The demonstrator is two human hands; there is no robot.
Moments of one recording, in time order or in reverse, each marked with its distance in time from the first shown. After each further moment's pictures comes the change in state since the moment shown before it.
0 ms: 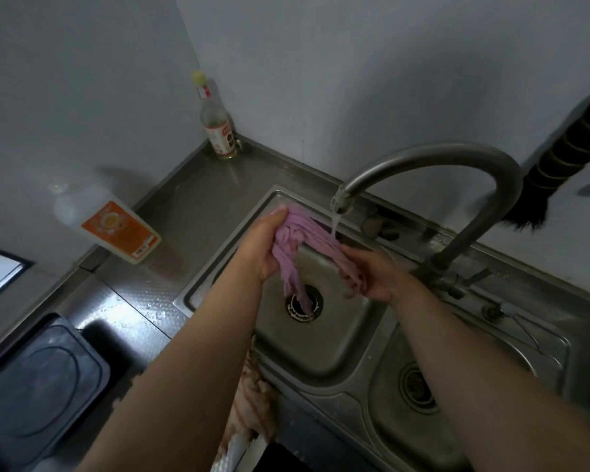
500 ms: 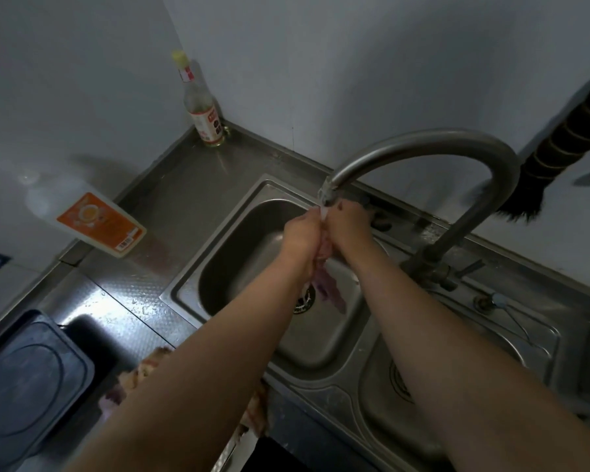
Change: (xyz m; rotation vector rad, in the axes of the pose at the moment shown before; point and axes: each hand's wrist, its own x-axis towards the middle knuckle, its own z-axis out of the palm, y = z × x) left_hand 0.007 -0.044 0.067 0.309 0.265 -0.018; right_hand 0.019 -0.041 0.052 -0.887 0.644 -0.371
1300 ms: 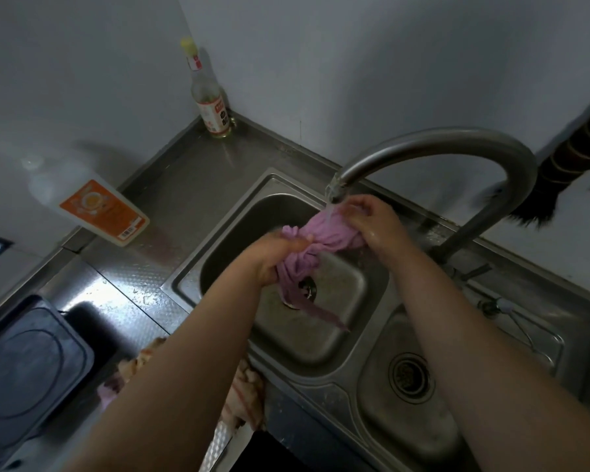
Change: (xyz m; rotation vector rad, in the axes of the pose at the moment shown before) left_hand 0.004 -0.005 -0.064 0.053 -0.251 -0.227; right_hand 0.006 0.035 -0.029 0.386 -0.195 -0.020
